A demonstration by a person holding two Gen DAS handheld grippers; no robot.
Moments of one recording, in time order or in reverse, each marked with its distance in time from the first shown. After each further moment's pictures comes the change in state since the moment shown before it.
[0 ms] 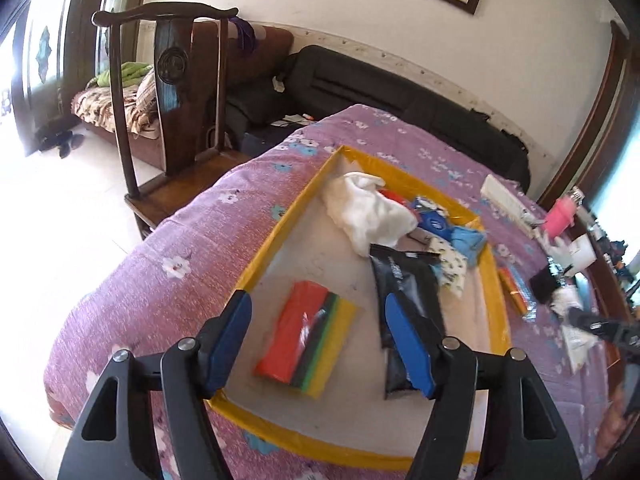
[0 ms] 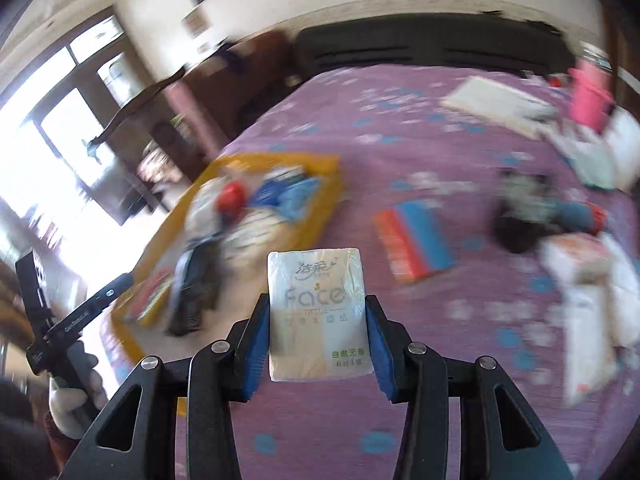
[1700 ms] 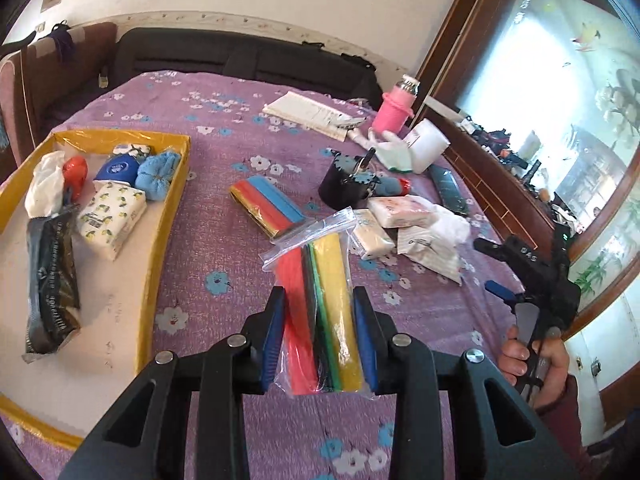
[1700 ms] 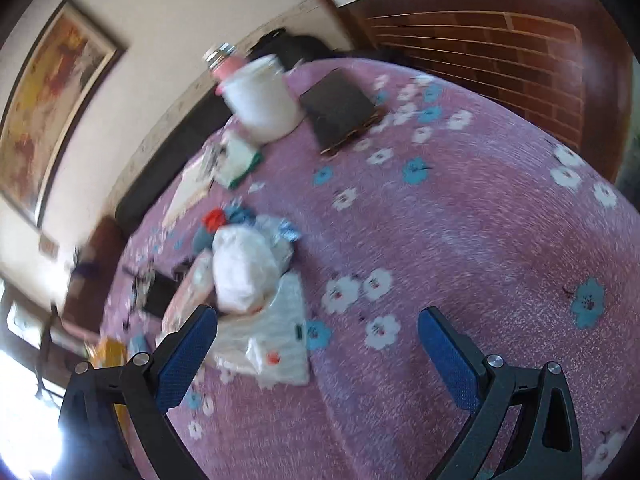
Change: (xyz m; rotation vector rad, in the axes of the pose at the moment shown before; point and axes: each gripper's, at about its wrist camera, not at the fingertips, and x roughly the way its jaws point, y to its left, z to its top) left arm 0.009 -0.236 -0.074 0.333 0.162 -0.419; right arm -0.121 -0.281 -0.124 0.750 -0.351 -0.314
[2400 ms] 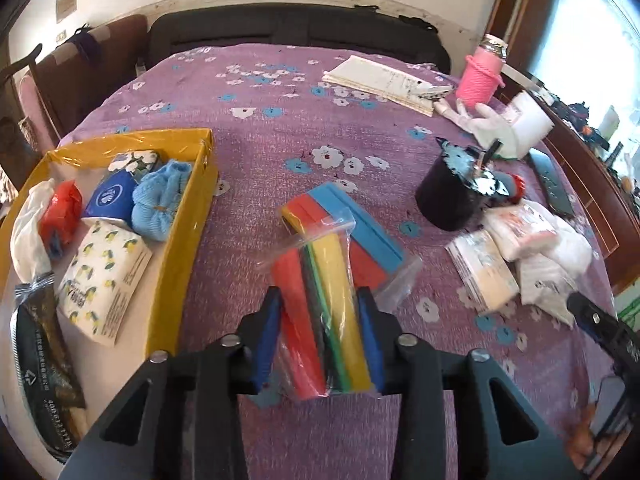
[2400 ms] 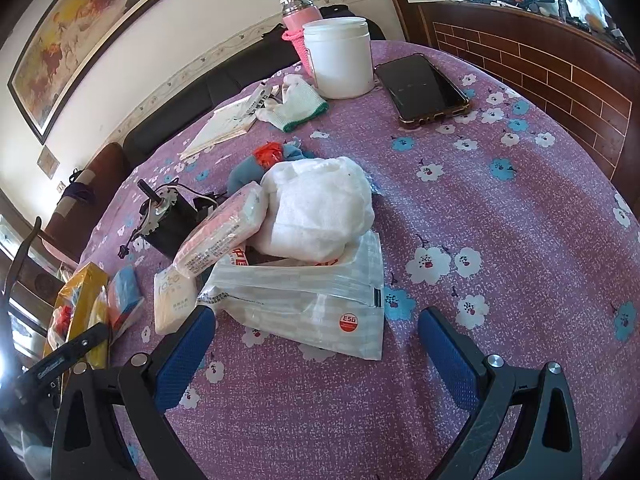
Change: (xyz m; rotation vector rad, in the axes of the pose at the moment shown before) left arm 0.106 0.031 0.051 0.017 0.137 0.269; right arm 0.024 0.041 -0.027 -0.188 0.045 -0.048
